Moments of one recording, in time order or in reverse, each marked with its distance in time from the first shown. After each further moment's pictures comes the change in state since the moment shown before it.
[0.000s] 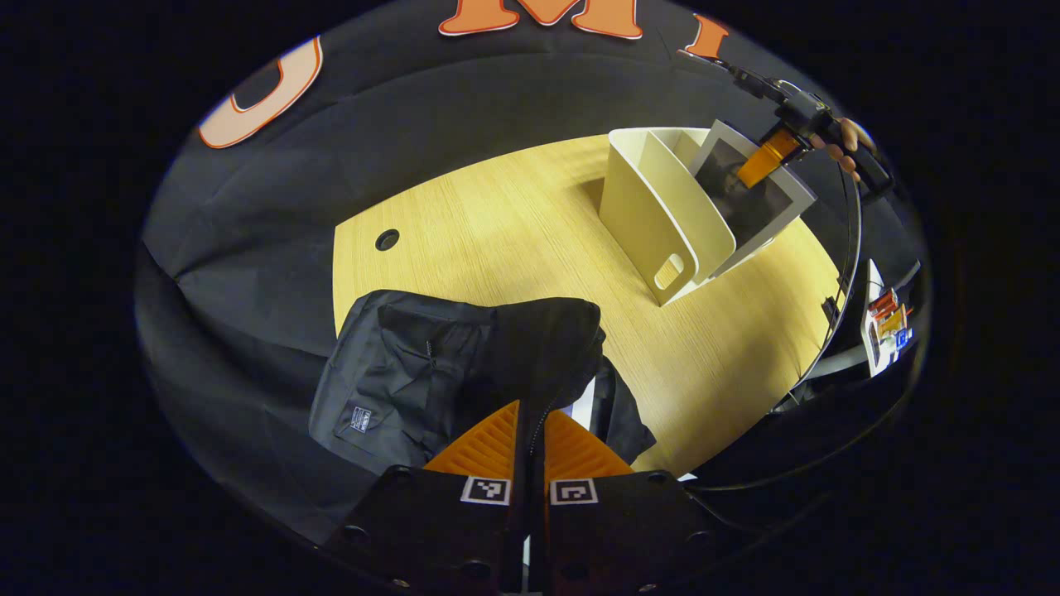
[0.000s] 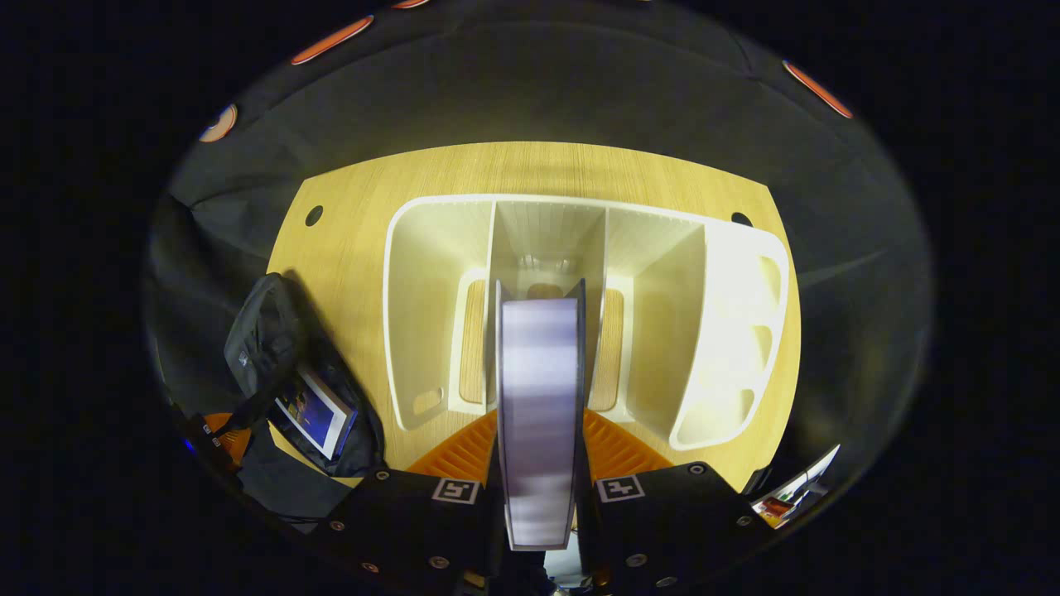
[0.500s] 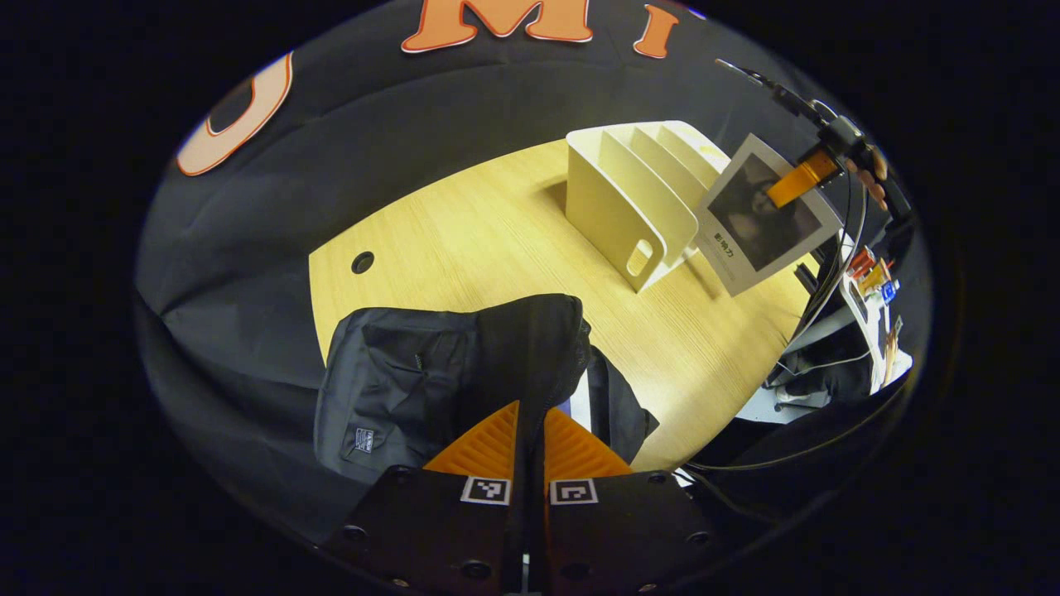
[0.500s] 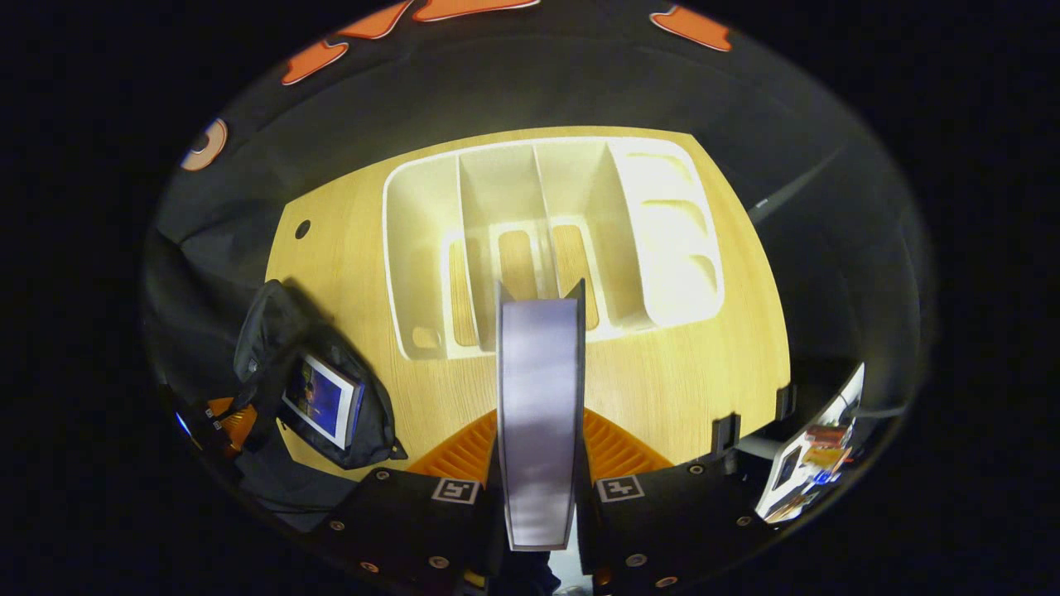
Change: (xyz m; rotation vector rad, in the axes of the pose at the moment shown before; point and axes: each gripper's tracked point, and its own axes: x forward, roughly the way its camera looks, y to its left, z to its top) left arm -0.005 0.001 -0.015 0.140 -0.053 -0.089; right arm -0.046 0.004 -0.118 0.233 -0.031 -0.036
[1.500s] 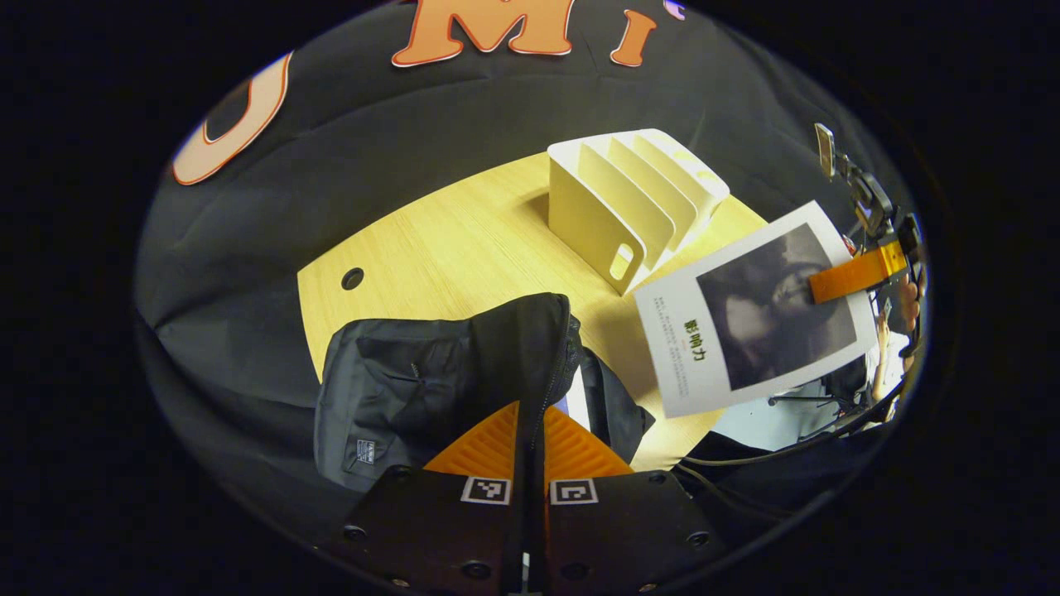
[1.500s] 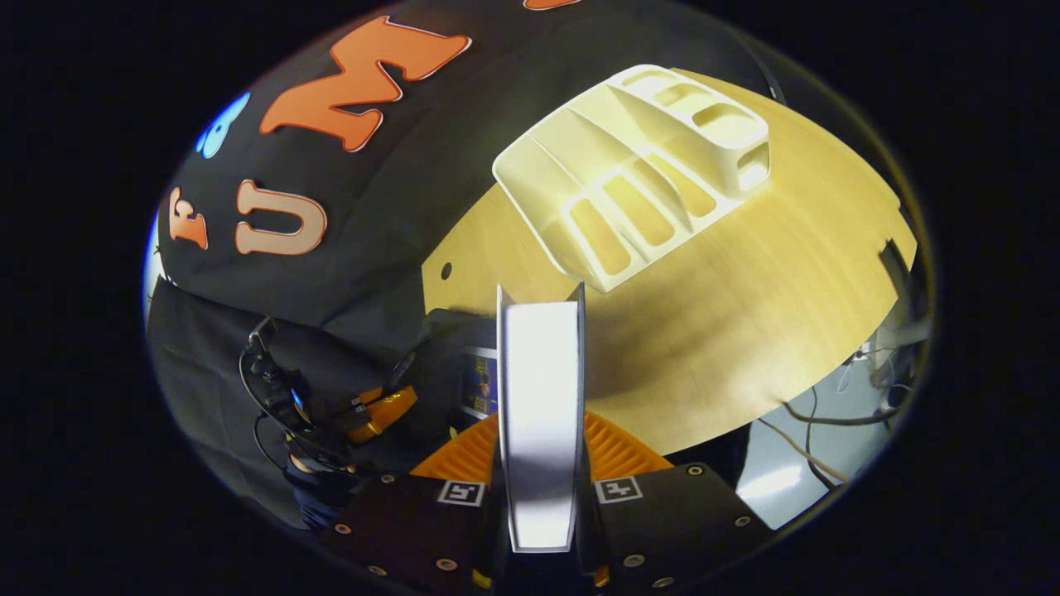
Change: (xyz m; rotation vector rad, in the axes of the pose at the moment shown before) left arm -0.012 0.008 0.001 0.033 -0.068 -0.032; right arm -0.029 0.137 -0.114 0.379 -0.121 0.635
